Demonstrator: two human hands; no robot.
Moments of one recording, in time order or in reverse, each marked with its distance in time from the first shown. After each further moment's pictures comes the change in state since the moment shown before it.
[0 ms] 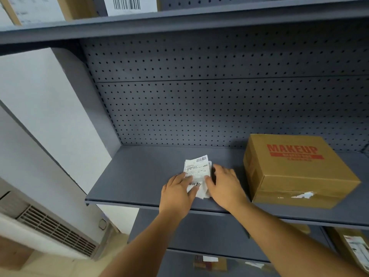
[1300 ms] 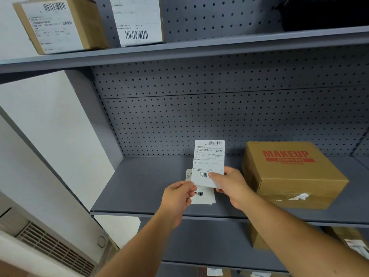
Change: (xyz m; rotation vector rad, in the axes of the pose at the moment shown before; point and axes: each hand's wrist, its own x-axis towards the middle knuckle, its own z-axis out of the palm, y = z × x) left_hand -0.013 0.025 -0.059 -1.345 -0.126 -0.550; right_hand -0.004 -0.026 -0.044 1.007 -0.087 0.334
